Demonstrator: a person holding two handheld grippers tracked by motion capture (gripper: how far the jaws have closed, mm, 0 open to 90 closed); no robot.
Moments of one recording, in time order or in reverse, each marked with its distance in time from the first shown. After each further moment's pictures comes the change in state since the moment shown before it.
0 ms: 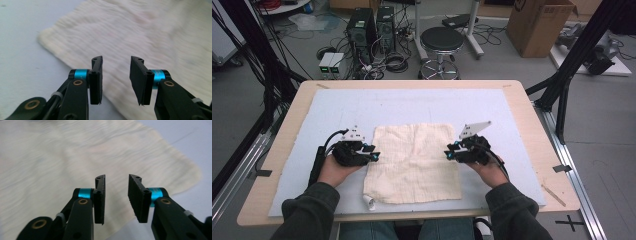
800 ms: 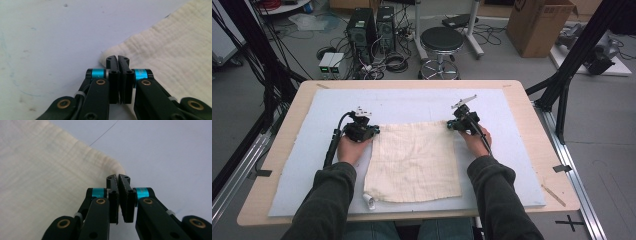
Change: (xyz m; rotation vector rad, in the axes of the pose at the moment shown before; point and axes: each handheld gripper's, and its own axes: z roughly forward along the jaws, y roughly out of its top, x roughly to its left) left arm 0.056 0.026 0.062 0.005 0.259 -0.151; right arm -0.092 0.028 0.060 0.125 -0.252 0.168
